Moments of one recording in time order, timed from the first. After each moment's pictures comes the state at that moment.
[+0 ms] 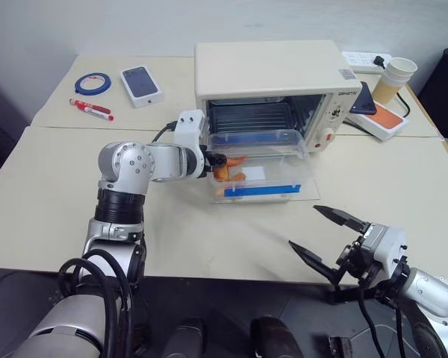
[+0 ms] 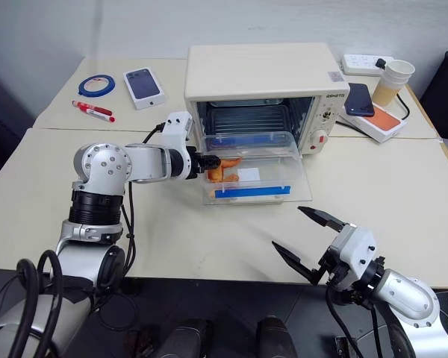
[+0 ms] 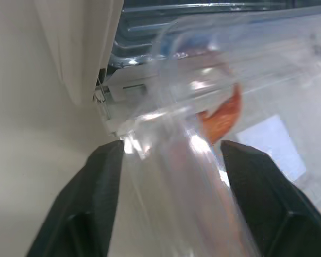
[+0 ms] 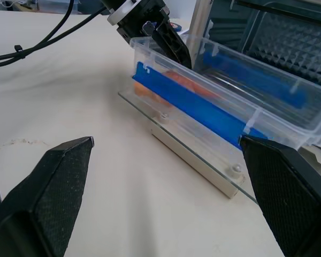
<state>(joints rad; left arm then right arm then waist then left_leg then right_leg) -1.02 0.29 0.06 0.20 -0.87 1.33 0.32 0.28 -0.59 -0.20 -0.56 0.45 0.02 0.78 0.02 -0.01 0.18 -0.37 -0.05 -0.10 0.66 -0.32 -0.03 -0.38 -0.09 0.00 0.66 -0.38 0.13</state>
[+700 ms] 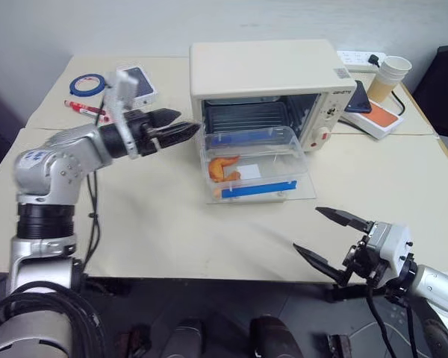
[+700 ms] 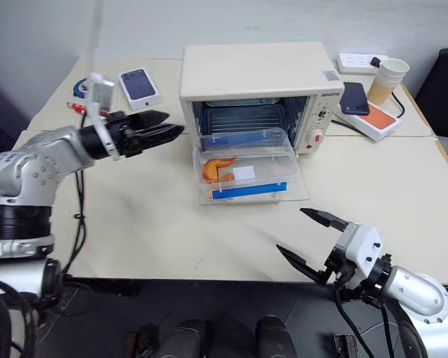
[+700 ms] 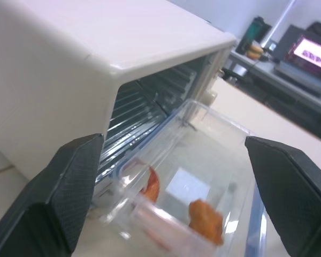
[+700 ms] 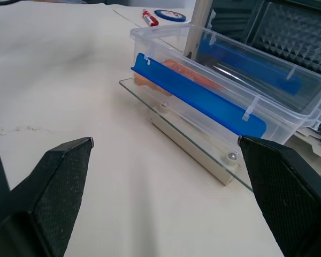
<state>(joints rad) -0.76 0.78 0.09 0.18 -0.65 0.68 -0.89 0.27 -0.66 -0.25 -0.55 0.52 0.09 0.87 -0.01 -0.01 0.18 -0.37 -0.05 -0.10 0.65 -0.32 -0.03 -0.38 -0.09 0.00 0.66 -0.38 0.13</state>
